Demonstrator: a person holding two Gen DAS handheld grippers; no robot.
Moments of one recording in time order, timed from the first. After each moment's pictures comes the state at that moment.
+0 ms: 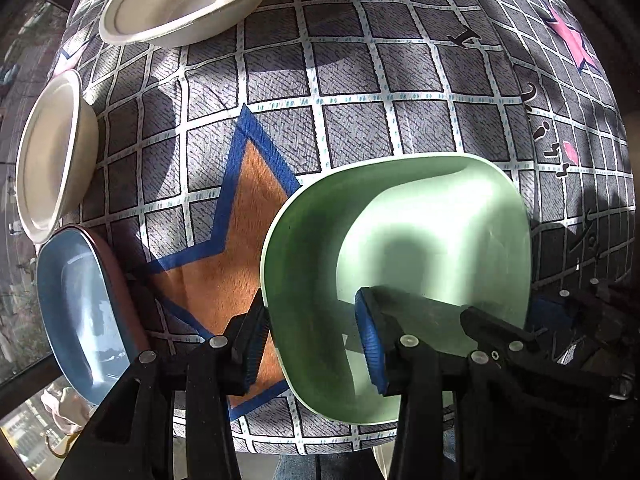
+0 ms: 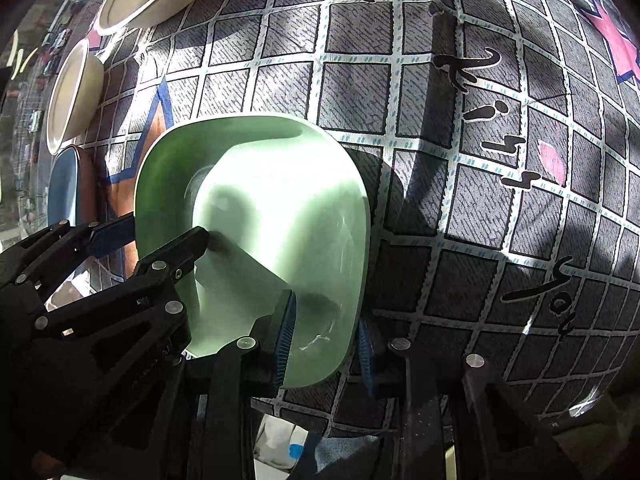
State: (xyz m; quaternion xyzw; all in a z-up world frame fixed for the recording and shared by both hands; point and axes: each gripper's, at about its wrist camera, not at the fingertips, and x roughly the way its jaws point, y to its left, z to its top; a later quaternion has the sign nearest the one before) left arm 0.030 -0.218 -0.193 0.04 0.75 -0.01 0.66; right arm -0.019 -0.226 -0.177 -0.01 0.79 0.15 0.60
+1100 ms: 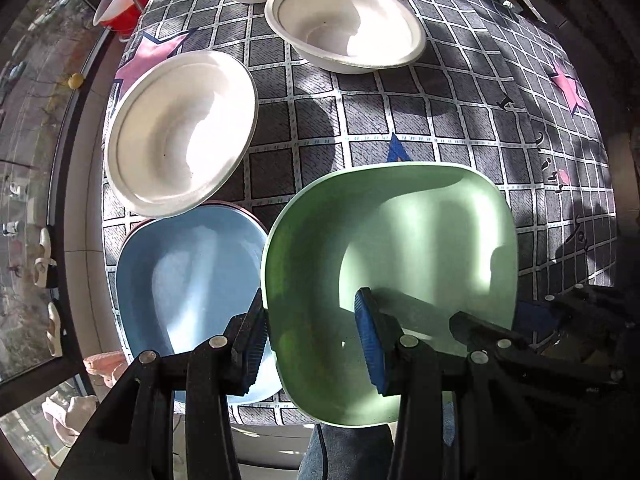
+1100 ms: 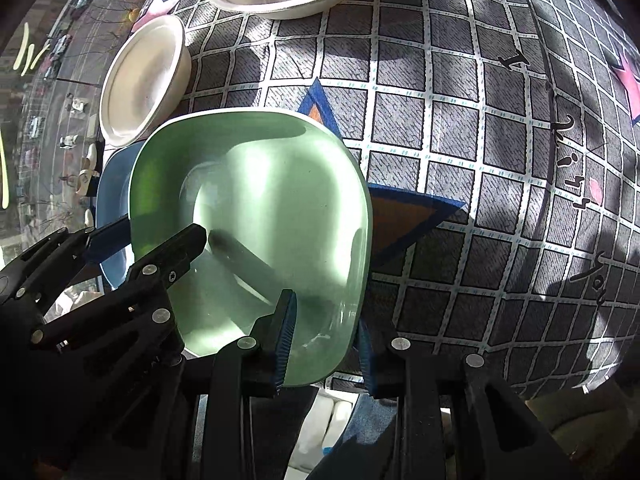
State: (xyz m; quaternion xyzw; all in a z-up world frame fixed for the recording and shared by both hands) left arm 0.017 -0.060 -0.100 0.01 0.71 -0.01 0.70; right arm -0.024 -0.052 -0.128 -0.01 0.78 0.15 0.61
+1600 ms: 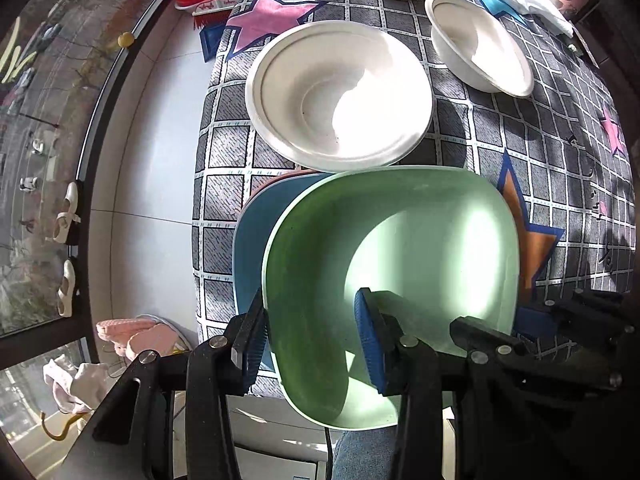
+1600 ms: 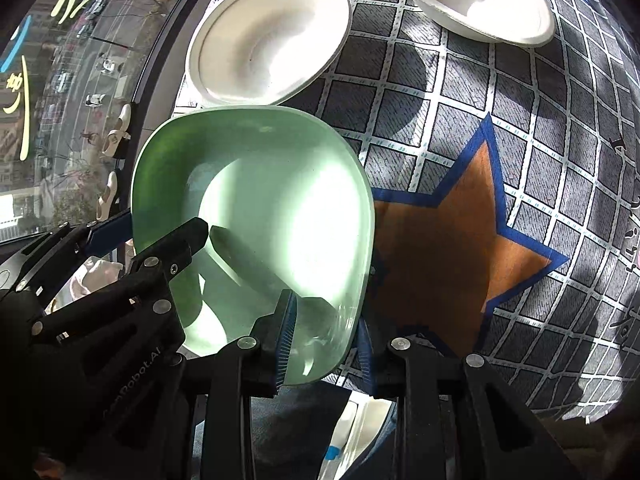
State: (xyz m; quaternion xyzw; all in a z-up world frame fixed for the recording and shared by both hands) left arm -0.010 0.071 -0.091 -0.02 0.72 0.06 0.69; right arm -0.027 0.080 -0.133 -0.04 0.78 0.22 0.58
